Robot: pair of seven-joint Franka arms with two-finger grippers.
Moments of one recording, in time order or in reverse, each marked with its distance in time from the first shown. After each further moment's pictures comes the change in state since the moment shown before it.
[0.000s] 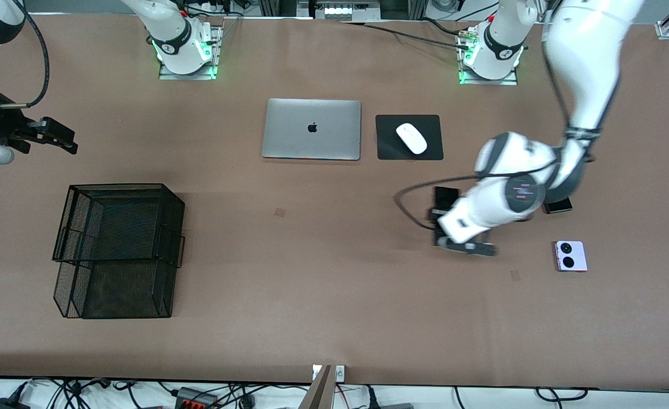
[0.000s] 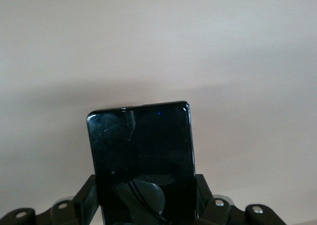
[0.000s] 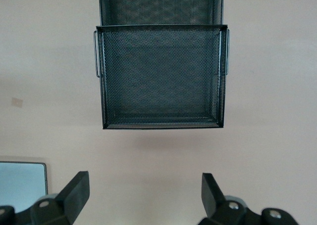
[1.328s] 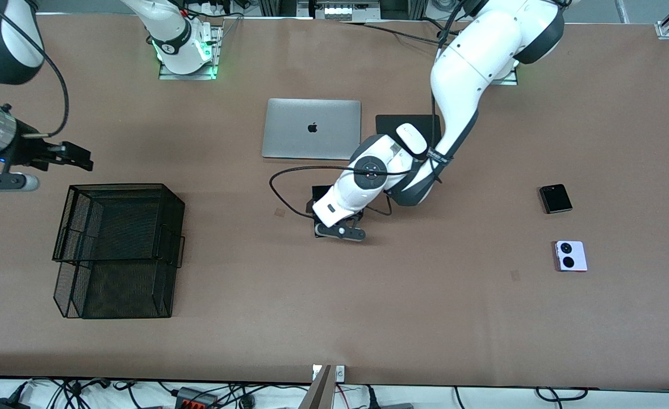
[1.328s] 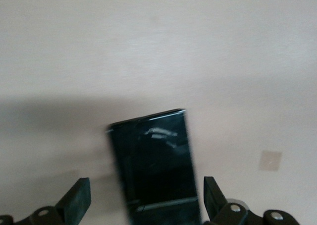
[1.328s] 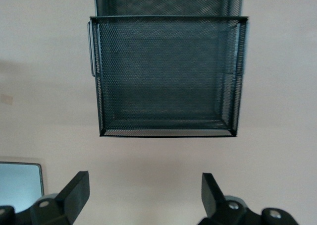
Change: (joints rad) left arm -0.351 0.322 0.017 0.348 0.008 0.134 -0.360; right arm 0.013 0.130 0.012 0.031 0.007 0.014 -0.001
